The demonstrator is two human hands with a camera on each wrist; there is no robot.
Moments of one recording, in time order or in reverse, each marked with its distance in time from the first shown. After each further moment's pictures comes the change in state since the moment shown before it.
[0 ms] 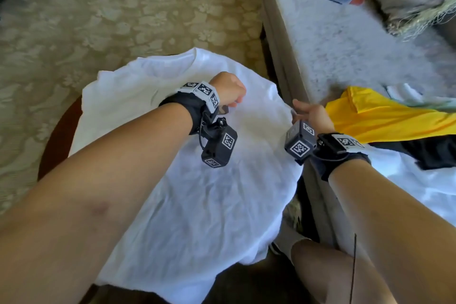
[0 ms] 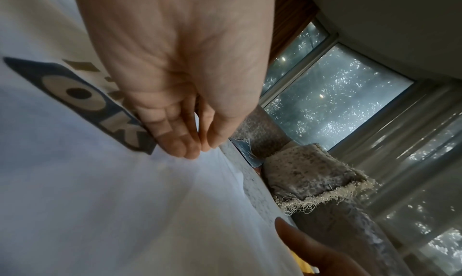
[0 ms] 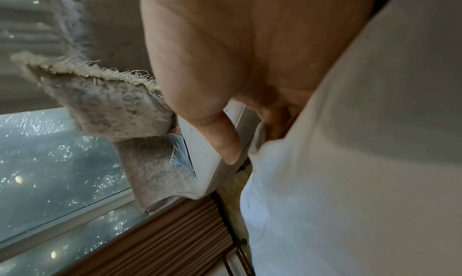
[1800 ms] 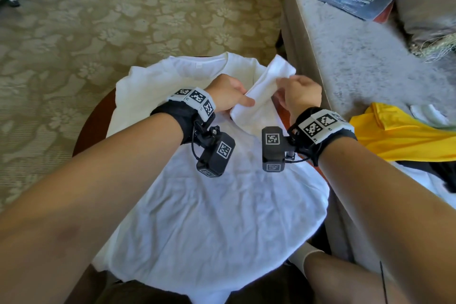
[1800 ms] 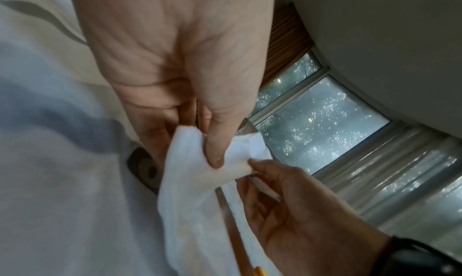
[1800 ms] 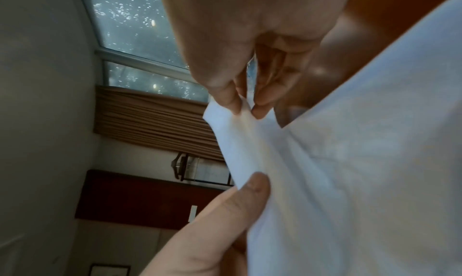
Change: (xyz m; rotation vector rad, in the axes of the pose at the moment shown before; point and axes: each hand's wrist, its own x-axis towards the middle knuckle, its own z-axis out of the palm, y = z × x) left_hand -0.042 -0.028 -0.061 -0.053 0.031 0.037; right_hand -0.001 -0.013 0.126 -0.289 0.236 -0.357
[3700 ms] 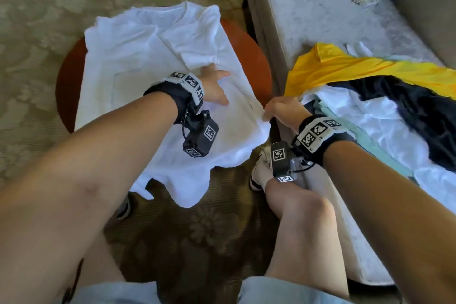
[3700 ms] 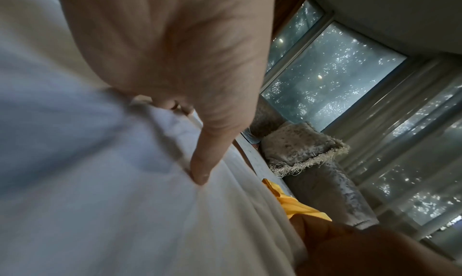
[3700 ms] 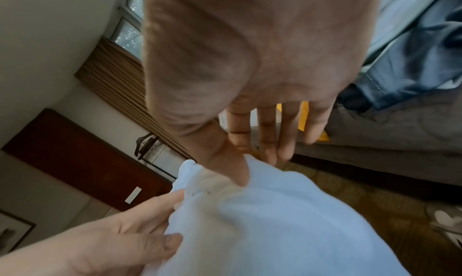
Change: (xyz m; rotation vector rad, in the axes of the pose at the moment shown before) left_hand -0.107 -0.010 0.082 0.612 -0.232 0.003; right_hand -0.126 0.073 -0.163 -0.692 -0.421 0.021
